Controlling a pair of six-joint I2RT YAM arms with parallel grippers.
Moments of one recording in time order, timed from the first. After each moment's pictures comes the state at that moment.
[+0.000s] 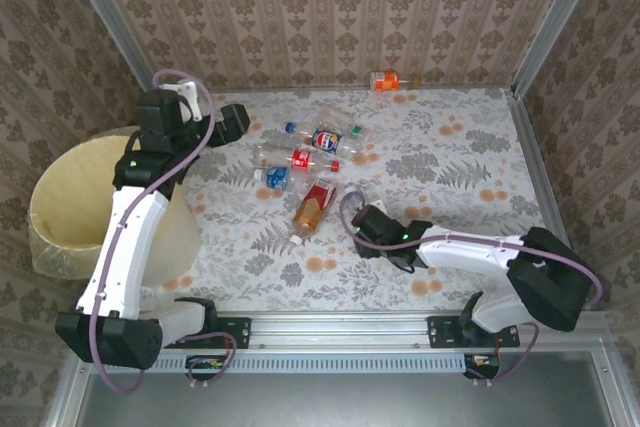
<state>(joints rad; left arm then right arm) -0.20 1.17 1.32 -0.61 0.22 -0.36 0.85 1.38 0.67 -0.31 0.31 0.50</state>
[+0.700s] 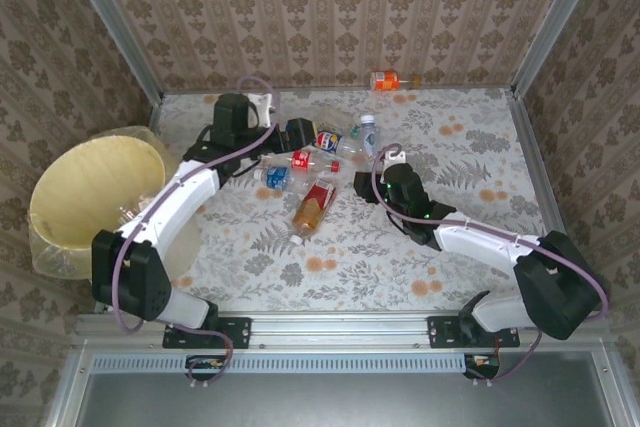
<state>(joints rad) -0.44 1.46 1.19 -0.21 0.56 -0.53 0.61 1.36 0.68 0.25 0.19 0.50</state>
